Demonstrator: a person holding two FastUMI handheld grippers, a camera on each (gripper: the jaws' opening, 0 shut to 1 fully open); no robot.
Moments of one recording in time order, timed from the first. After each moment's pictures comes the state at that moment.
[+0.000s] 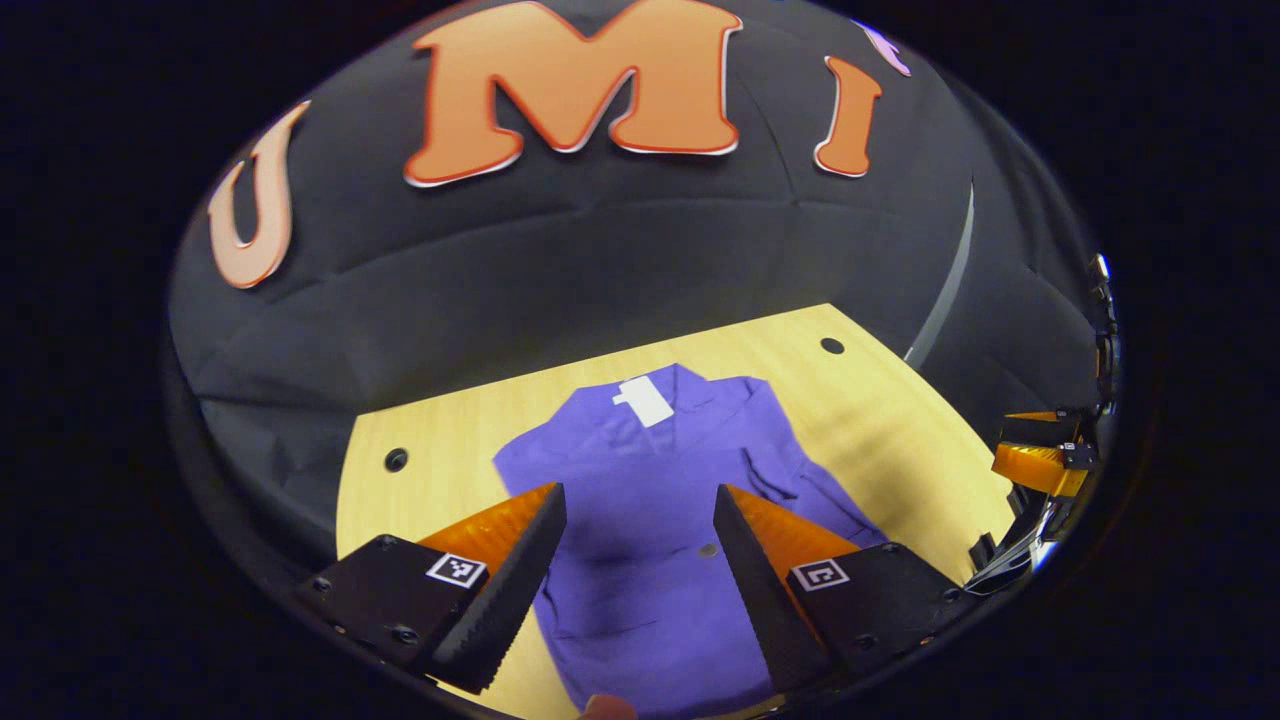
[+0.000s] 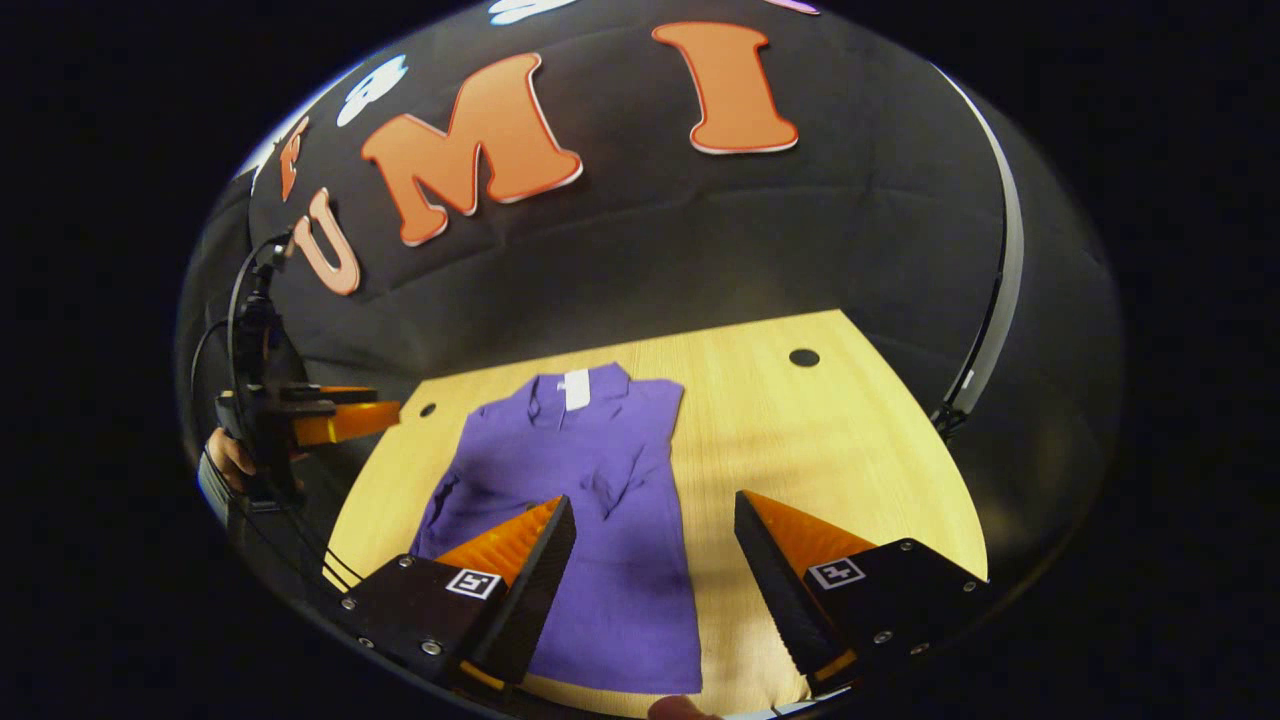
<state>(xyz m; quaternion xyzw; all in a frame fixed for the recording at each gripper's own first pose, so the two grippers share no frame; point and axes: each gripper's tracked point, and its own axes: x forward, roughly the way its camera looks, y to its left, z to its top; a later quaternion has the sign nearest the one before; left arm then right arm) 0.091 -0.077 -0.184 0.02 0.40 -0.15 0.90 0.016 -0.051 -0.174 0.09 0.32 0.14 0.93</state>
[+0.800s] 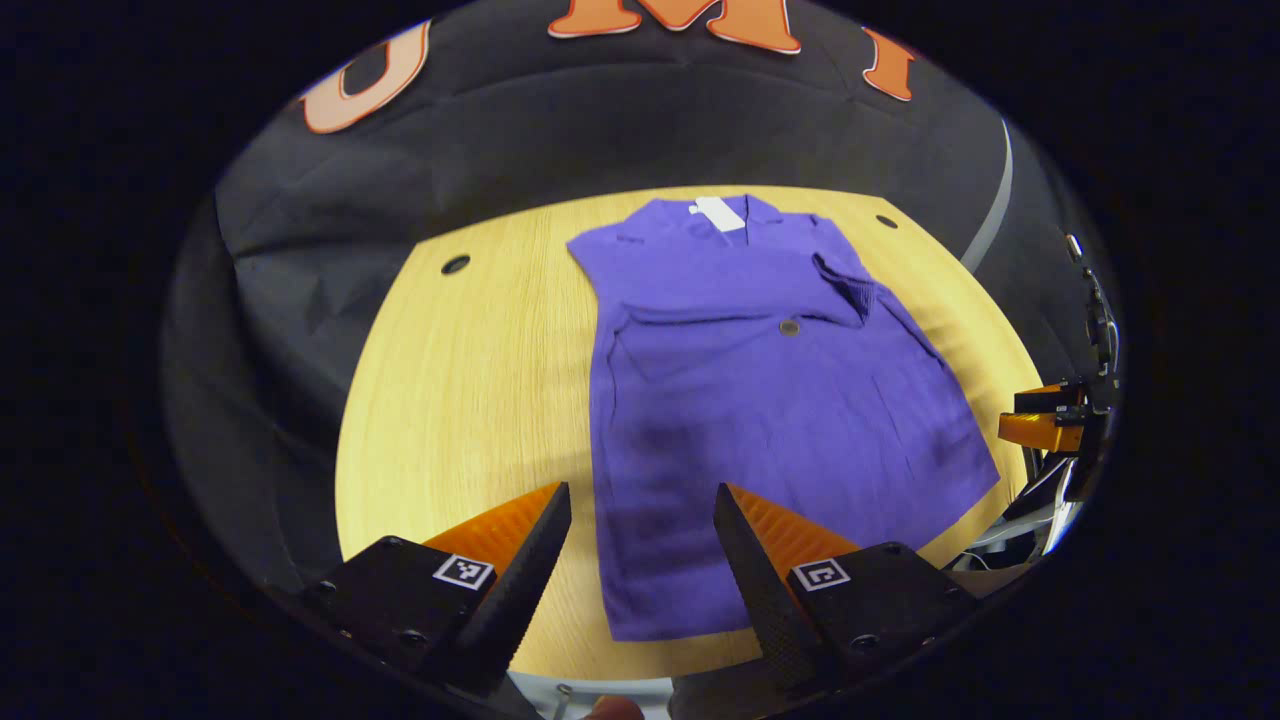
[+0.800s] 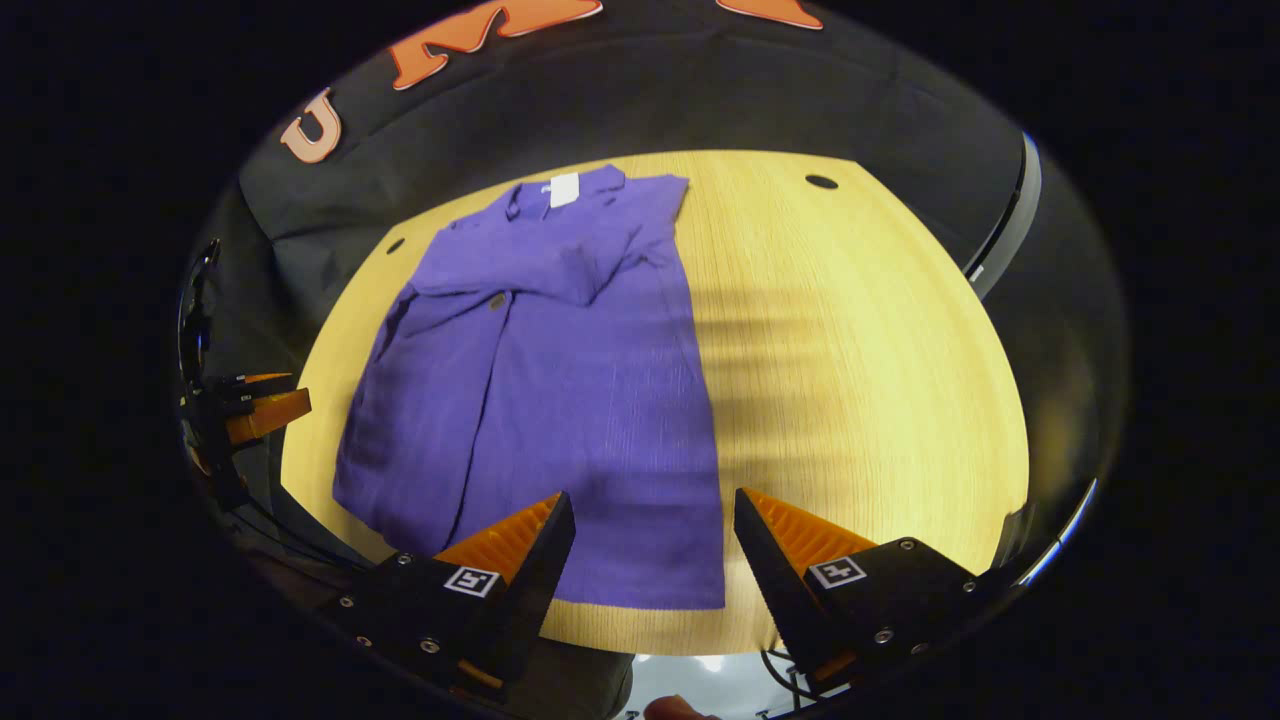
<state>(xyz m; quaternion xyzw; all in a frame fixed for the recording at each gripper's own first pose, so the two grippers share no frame) -0.081 0.003 -0.329 0.02 0.55 -0.10 0.83 -0.097 -0.034 -0.325 0.03 0.51 0.14 0.85</state>
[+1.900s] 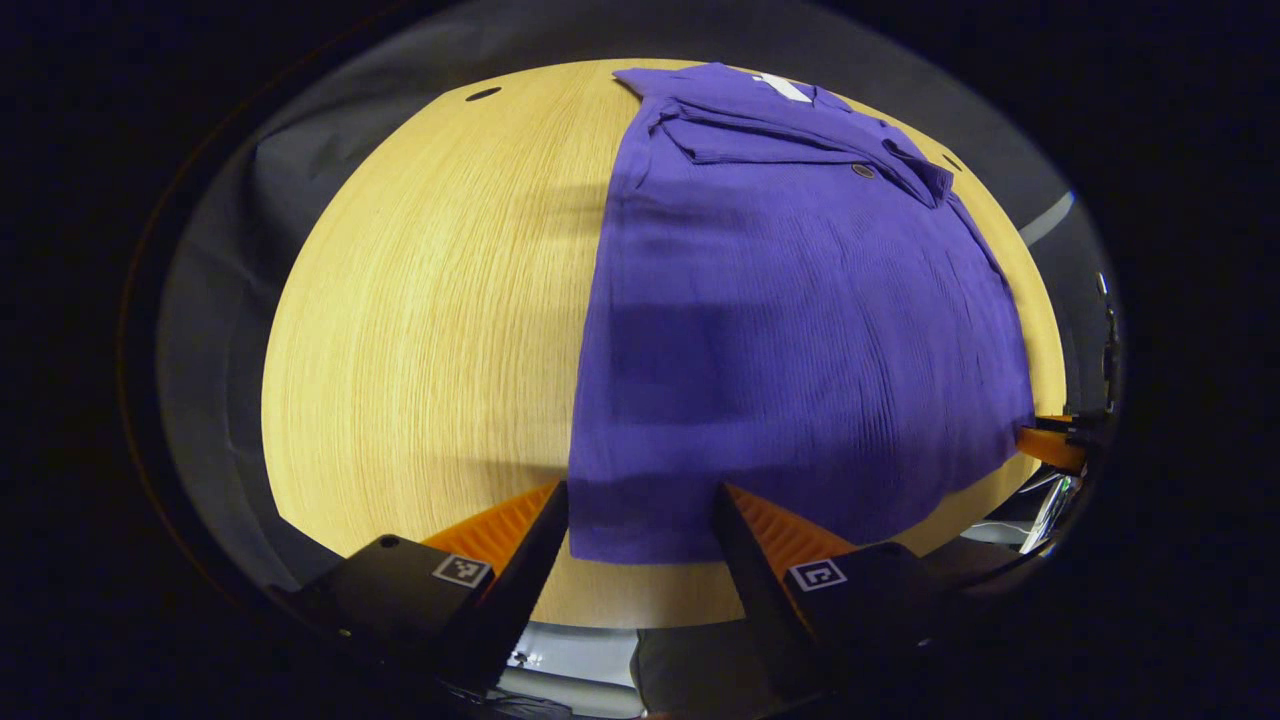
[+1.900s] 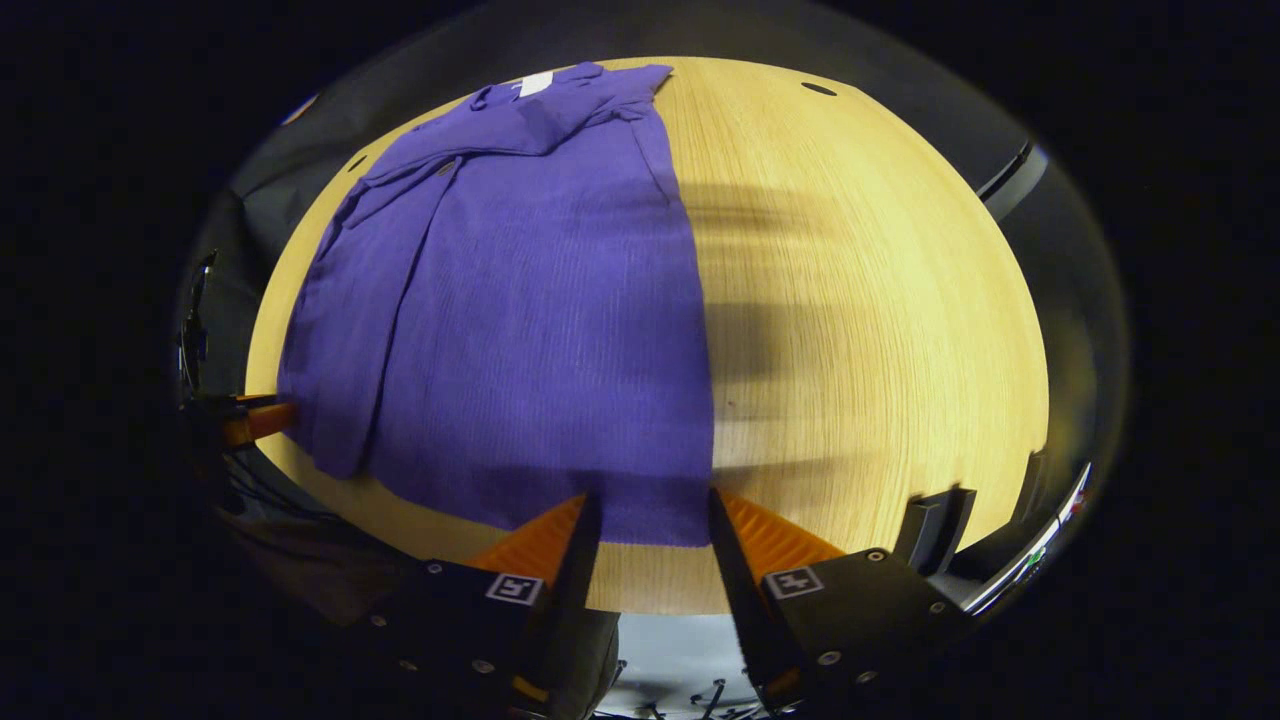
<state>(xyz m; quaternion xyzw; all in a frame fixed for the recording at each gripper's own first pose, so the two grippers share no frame) -0.158 0.021 -0.400 -0.04 0.69 -0.05 0.72 -0.155 -0.049 -0.384 -0.01 0.62 0.12 0.78</state>
